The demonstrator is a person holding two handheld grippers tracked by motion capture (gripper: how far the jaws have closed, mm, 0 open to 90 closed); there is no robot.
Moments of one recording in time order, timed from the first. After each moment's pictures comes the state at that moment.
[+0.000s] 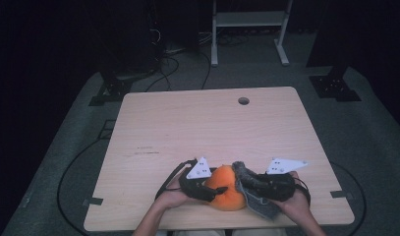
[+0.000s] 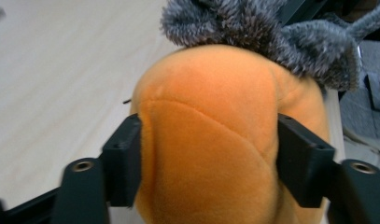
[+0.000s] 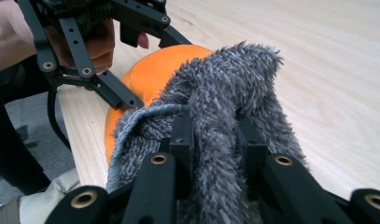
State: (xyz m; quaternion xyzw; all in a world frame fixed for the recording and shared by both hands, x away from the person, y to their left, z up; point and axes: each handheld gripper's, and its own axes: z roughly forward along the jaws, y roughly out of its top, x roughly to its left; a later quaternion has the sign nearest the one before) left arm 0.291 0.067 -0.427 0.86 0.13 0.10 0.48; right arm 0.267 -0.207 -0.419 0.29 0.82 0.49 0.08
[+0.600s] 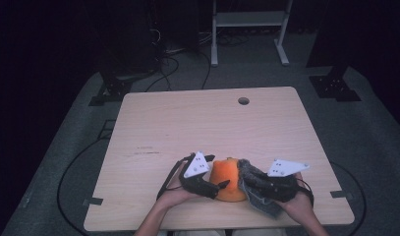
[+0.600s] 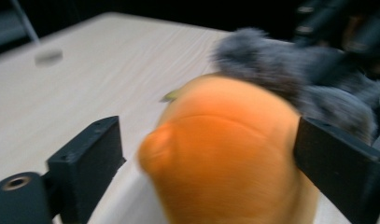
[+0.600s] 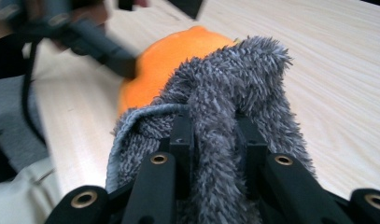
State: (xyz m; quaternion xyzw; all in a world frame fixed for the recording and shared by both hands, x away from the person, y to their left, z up) left arm 0.302 0.069 -0.424 0.82 0.20 0.13 0.52; right arm 0.263 -0.210 -0.420 0.28 0.83 0.47 0.12
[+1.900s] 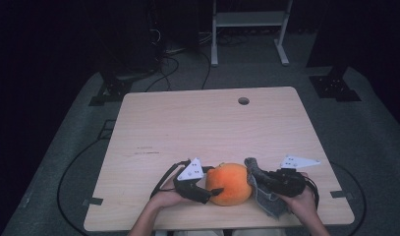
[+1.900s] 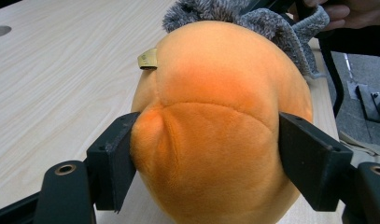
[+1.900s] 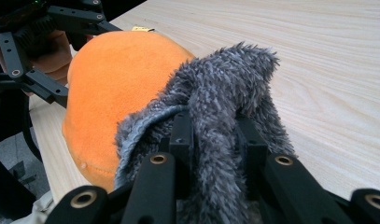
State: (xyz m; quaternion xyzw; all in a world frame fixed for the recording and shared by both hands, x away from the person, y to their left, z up) left arm 0.296 0.085 -0.439 0.85 0.13 0.08 0.50; right arm 0.281 -0.241 -0.442 0.37 0.78 0.51 0.06
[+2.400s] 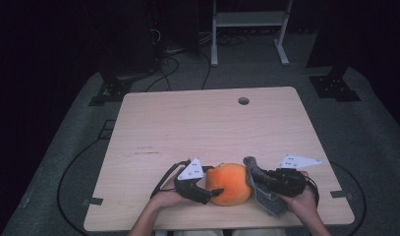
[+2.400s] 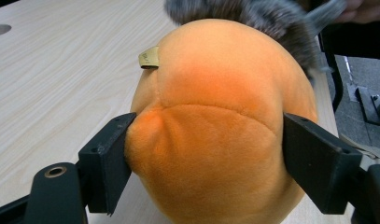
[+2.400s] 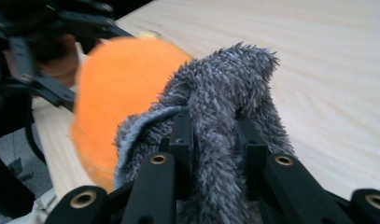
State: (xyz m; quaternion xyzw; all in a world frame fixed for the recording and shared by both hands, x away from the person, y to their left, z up) left arm 0.296 0.084 -0.440 0.85 0.14 0.08 0.50; right arm 0.277 -0.237 -0.430 0.35 0.78 0.52 0.07
